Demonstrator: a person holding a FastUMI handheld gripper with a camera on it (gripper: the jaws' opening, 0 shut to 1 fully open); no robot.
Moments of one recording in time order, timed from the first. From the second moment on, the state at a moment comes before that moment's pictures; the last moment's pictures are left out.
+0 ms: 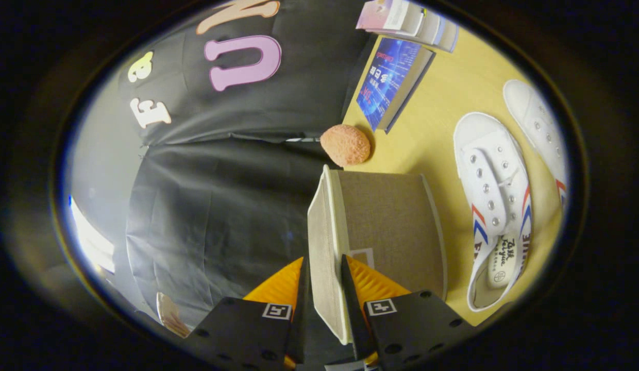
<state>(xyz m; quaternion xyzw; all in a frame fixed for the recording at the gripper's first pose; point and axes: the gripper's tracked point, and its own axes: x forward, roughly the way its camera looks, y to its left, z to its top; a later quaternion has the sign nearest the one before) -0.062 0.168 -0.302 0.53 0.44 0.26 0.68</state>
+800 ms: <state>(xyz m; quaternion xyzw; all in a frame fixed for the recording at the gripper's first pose) -0.069 0.182 -0.326 0.49 0.49 0.24 0.67</state>
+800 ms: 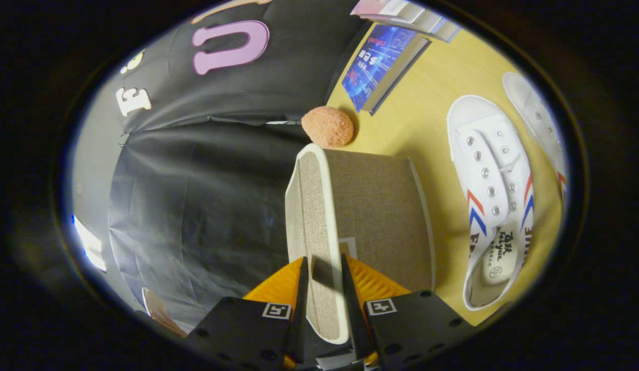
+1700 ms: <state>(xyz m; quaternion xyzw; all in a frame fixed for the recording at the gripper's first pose) -0.050 0.224 -0.240 0.44 0.45 0.30 0.72</state>
